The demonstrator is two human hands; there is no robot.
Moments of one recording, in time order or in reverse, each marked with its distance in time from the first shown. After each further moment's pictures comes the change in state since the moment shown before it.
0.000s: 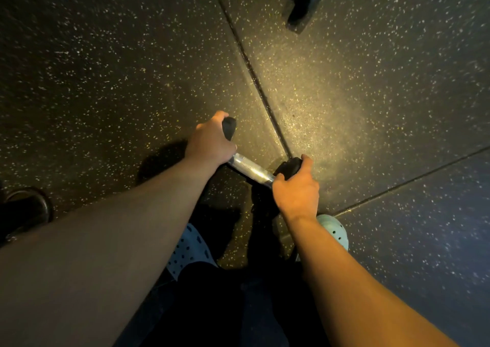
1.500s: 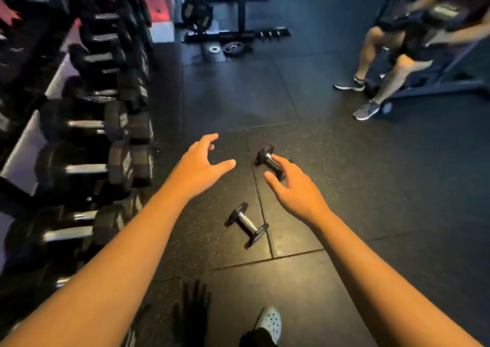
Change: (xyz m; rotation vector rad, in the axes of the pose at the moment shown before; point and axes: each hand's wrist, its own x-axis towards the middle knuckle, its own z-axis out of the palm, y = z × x) left_hand -0.670 0.091 -0.403 -0.492 0.461 0.273; right_hand -0.550 -0.143 -0.423 -0.306 -0.006 -1.137
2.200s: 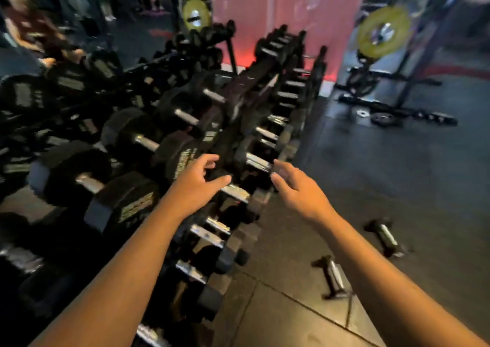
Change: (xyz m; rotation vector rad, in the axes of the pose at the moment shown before) left_hand -0.344 -0.115 -0.219 -0.149 0.604 -0.299; right_hand -0.120 -0.299 0.111 0.107 -0.376 -0.593
